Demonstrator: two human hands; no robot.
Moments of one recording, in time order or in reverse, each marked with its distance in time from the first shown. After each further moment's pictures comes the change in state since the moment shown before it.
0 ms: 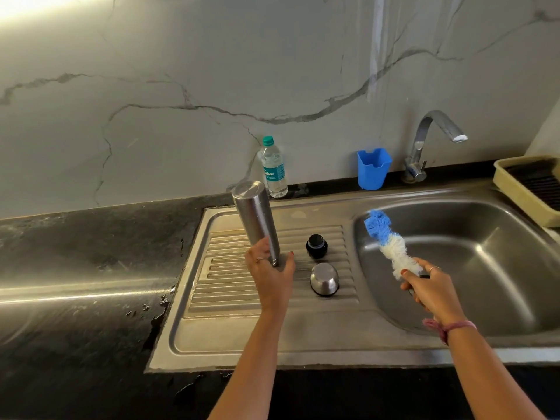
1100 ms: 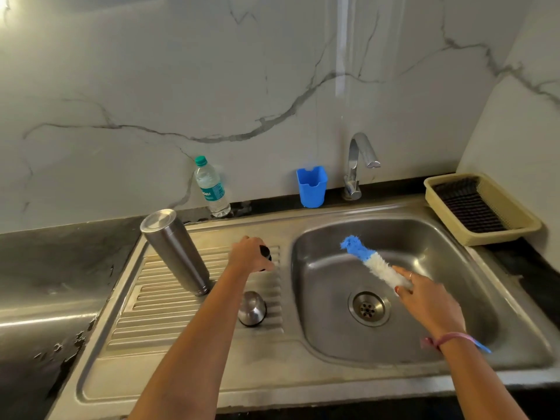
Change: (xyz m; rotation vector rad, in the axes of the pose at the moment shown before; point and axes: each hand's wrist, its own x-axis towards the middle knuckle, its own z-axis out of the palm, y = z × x) left_hand 0.082 0.038 0.138 0.860 -0.844 0.033; right_hand 0.057 0.003 -0.135 -0.678 0.010 -0.178
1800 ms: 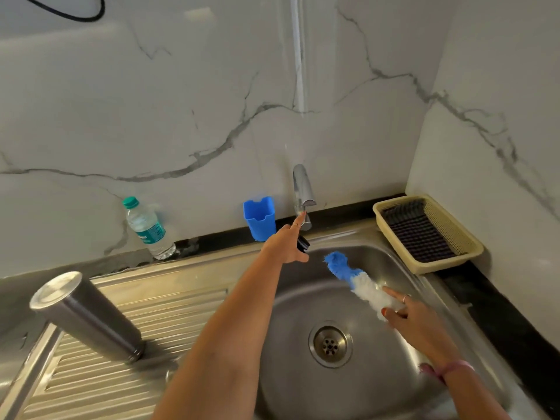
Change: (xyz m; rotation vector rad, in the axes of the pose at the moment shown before) left_hand 0.092 0.203 -0.005 -0.107 -0.082 0.369; right_hand 0.060 0.076 -0.031 0.304 -0.056 0.073
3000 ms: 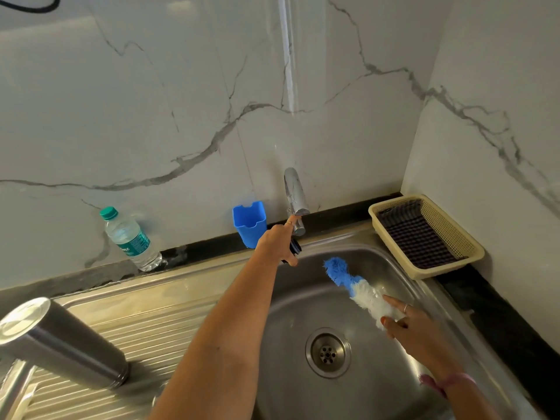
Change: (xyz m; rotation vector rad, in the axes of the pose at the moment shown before) left_hand 0.049 -0.008 0.000 0.134 -0.041 -0.007; right_hand 0.012 0.003 0.004 0.078 -0.012 0.048
